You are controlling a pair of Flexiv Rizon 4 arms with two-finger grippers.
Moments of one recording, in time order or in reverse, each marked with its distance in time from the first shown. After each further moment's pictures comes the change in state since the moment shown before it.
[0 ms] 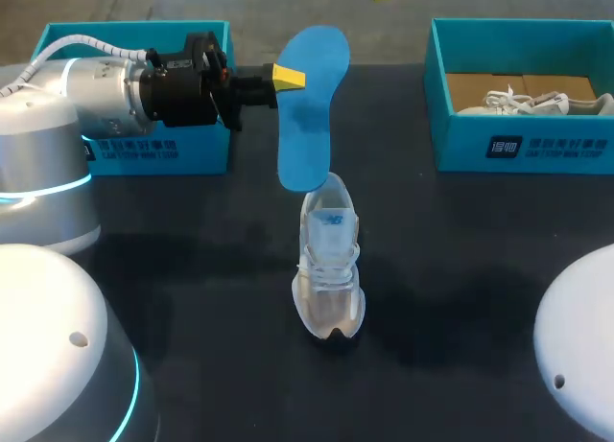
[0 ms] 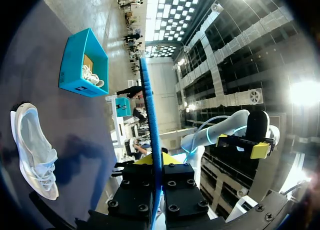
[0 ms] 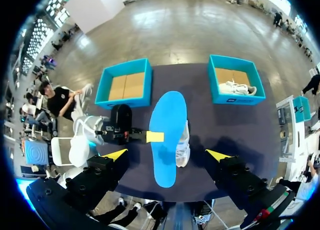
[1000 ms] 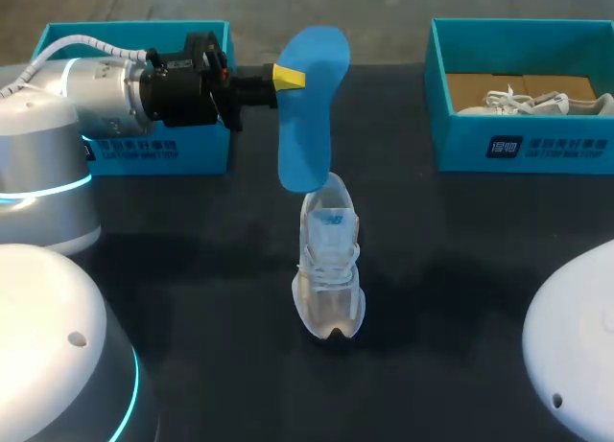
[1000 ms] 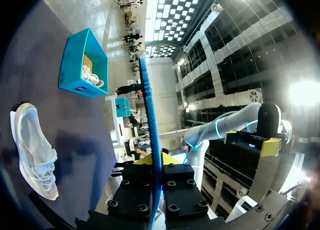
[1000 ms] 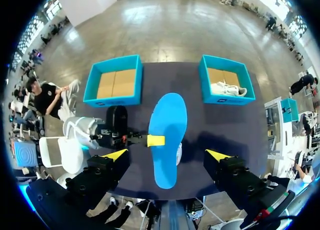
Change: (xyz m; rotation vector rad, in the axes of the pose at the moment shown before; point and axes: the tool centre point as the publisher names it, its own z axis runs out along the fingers) left arm 0.000 0.000 0.000 0.000 0.001 0.000; right arm 0.021 0.011 0.004 0.040 -0.108 -0.005
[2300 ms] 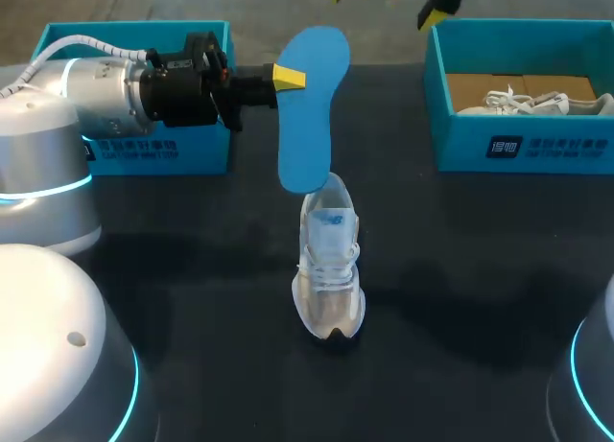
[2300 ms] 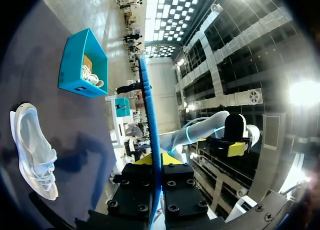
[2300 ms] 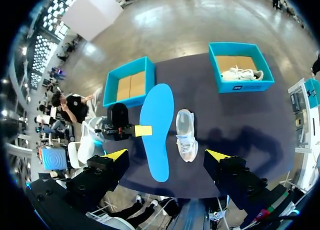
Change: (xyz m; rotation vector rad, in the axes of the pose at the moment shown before) left arm 0.000 0.000 0.000 0.000 0.000 0.000; right arm -0.073 -0.027 0.013 -0.003 0.307 0.091
